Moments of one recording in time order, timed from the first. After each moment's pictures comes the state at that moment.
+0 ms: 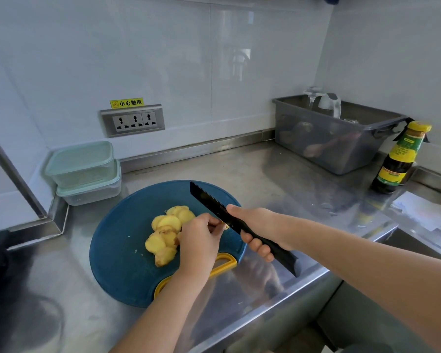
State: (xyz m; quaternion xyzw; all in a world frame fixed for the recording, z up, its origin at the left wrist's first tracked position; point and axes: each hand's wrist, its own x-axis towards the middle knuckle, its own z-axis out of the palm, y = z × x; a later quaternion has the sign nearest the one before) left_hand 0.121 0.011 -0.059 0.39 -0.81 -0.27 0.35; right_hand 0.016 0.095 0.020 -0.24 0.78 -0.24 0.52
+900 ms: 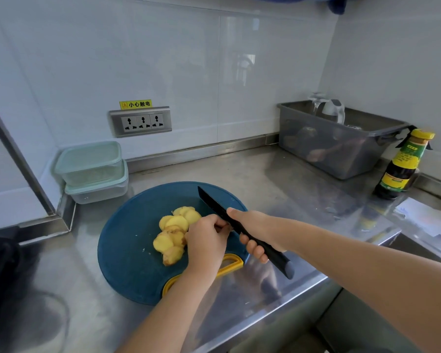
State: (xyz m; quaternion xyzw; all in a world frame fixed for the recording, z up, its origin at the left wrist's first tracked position) left_hand 0.122 0.010 -0.059 0.38 -0.80 -0.29 0.37; right_hand 0.025 0.078 0.015 -0.20 0.79 -0.24 0.52
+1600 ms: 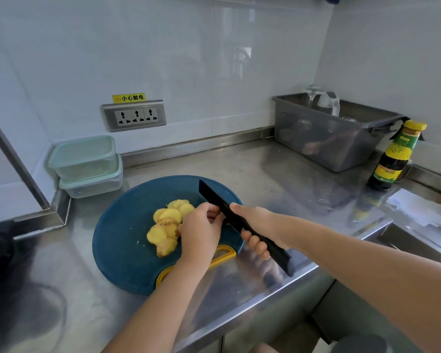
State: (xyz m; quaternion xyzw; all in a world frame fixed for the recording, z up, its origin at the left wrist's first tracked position) left_hand 0.120 0.010 -0.058 0.39 -0.79 -0.29 0.37; right_hand 0.017 0.095 0.008 -0.18 0.77 -0.27 0.54
